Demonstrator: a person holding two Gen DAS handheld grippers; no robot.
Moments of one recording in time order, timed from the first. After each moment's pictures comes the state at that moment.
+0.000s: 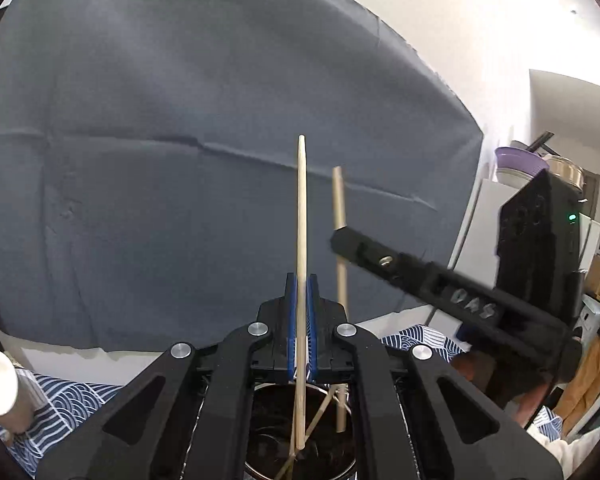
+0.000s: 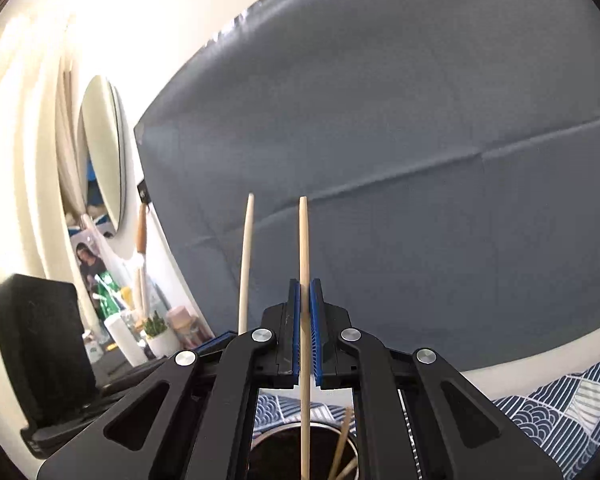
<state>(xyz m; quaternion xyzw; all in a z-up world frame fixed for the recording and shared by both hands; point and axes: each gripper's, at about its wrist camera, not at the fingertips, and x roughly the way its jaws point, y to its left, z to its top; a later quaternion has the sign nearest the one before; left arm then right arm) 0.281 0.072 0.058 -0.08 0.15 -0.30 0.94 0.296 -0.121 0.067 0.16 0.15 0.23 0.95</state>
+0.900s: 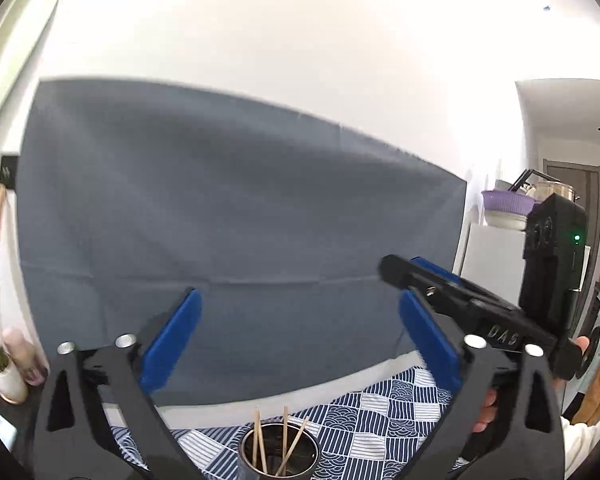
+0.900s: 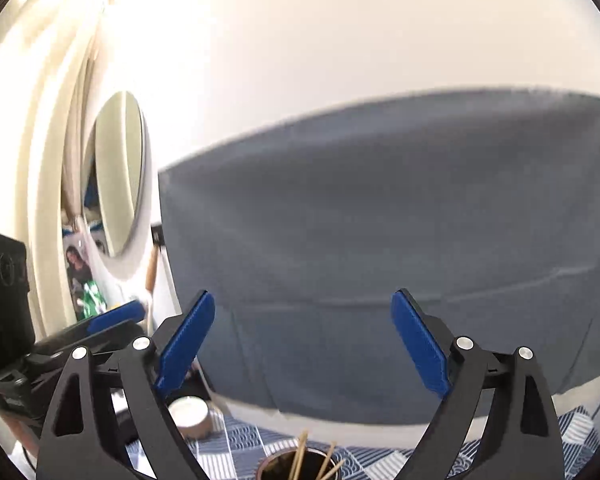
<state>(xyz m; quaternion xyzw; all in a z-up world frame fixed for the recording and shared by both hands) 0.173 0.104 0.222 -0.05 0.06 -0.26 0.96 0.198 -0.130 0.224 0.08 0.07 0.17 0.98</state>
